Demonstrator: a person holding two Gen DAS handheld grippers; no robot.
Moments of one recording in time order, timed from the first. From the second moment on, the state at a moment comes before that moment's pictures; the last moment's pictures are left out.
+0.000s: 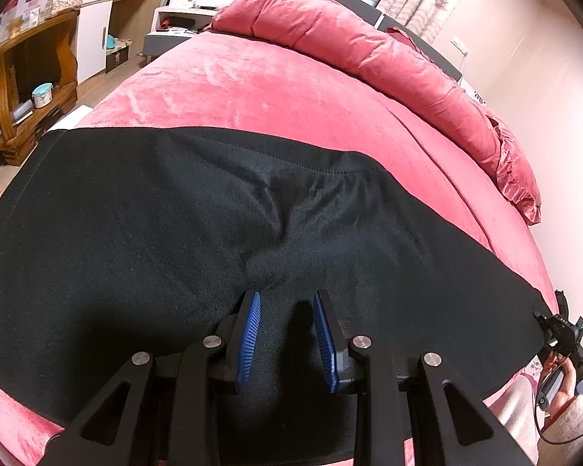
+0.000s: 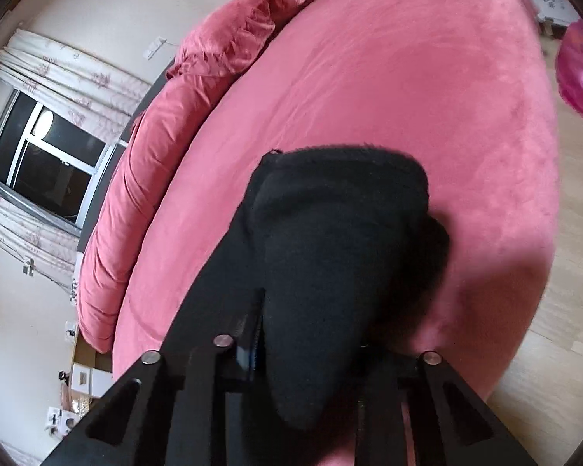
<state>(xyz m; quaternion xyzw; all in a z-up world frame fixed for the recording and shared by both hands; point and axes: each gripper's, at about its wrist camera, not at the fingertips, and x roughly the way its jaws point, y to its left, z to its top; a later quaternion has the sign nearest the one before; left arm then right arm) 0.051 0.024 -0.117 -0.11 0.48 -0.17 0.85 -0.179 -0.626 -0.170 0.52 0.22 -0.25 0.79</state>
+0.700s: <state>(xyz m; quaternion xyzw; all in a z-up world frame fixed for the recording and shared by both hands) 0.052 0.035 -0.112 -0.14 0.46 -0.18 0.86 -0.118 -0.501 0.000 0.29 0.24 -0.16 0.91</state>
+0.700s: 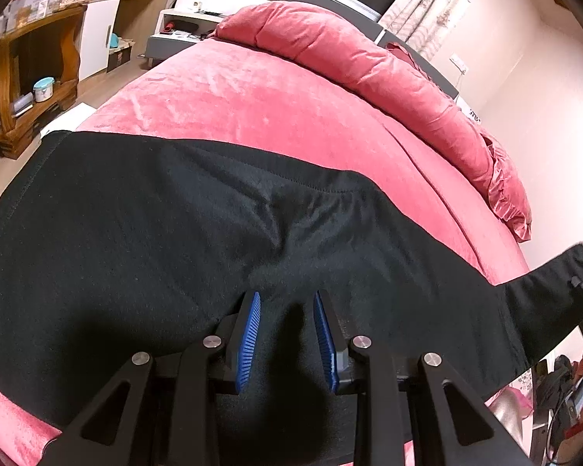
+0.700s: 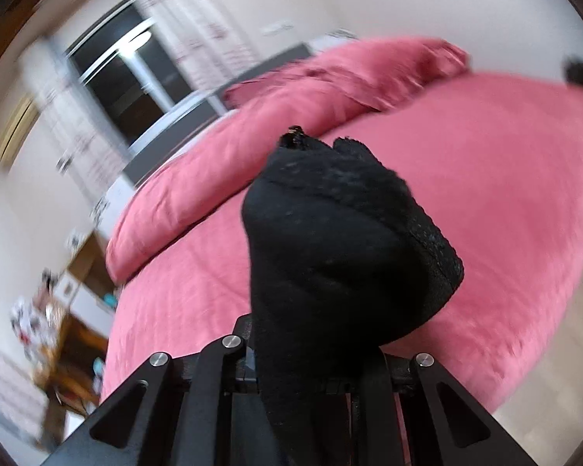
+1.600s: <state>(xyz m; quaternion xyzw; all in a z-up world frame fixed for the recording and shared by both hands) 0.057 0.038 -0.114 -0.16 0.46 -0.18 0.85 -0.024 -0.227 -0.101 -0.11 0.42 0.02 0.90</state>
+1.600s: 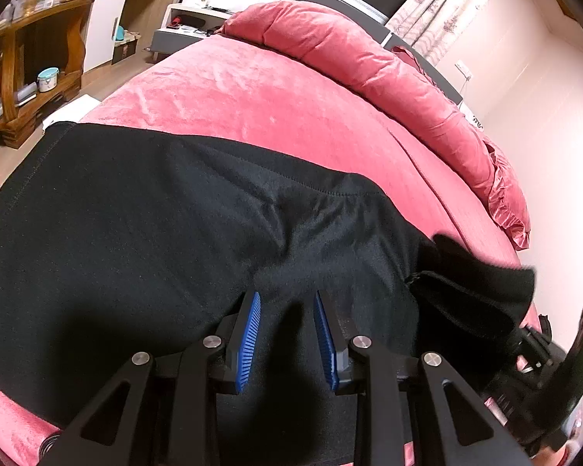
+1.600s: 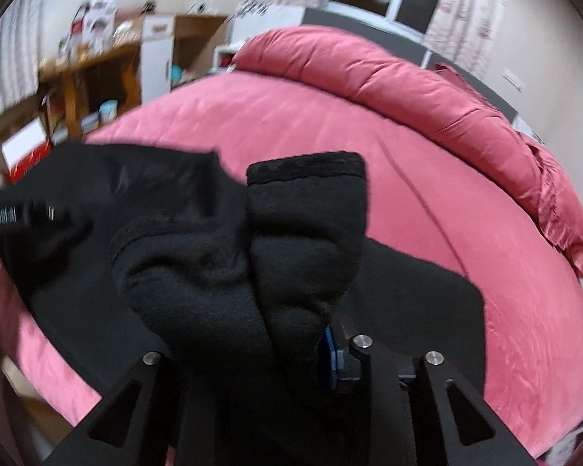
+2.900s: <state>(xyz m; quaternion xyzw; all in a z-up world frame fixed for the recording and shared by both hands) 0.068 0.124 -0.099 -0.23 0.45 -0.05 0.86 -0.034 -0.263 -0.126 0.01 0.45 0.04 0.89</state>
